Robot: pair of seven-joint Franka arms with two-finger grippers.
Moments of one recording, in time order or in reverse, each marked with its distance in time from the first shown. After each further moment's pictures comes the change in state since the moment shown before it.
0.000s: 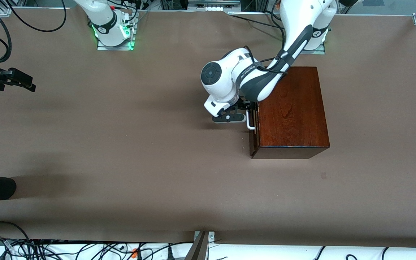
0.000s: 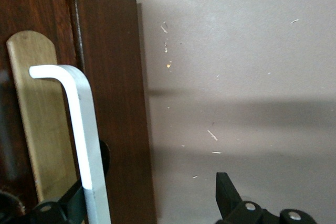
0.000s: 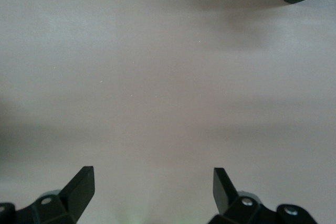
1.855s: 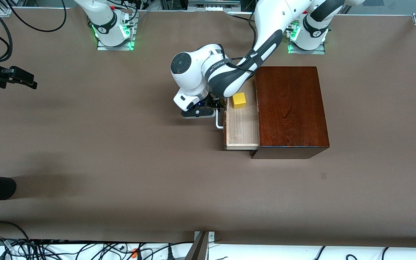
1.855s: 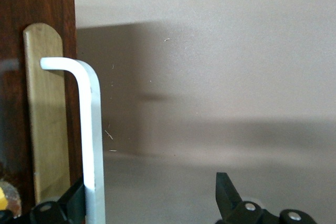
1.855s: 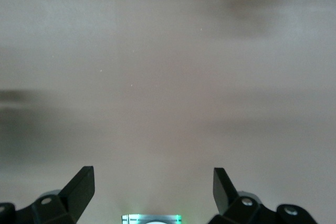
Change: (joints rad) left arm -0.174 0.189 0.012 0.315 0.001 -0.005 -0.108; right arm 0.000 0.001 0.001 0.001 0.002 -0.056 0.000
